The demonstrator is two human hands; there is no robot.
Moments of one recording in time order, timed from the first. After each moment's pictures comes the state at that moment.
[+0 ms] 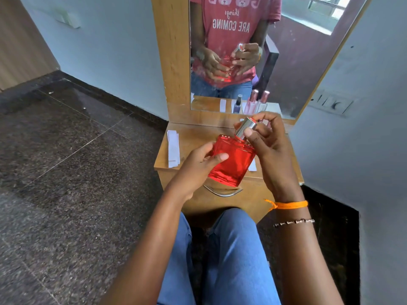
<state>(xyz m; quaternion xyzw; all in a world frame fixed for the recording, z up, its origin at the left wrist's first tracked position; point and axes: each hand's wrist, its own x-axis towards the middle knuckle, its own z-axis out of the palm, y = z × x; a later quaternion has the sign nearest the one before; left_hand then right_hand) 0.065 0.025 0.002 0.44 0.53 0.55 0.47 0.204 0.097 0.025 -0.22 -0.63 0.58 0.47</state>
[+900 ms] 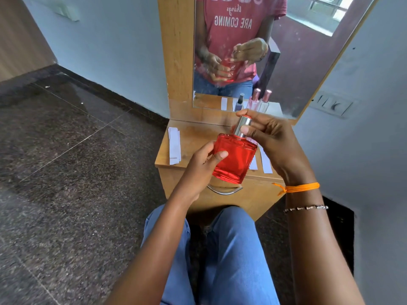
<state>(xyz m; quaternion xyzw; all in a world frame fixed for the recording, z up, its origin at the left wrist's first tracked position) 0.070 0.025 -0.015 0.43 0.52 0.59 0.44 0.201 0.112 0.047 -0.27 -0.71 0.53 0.37</state>
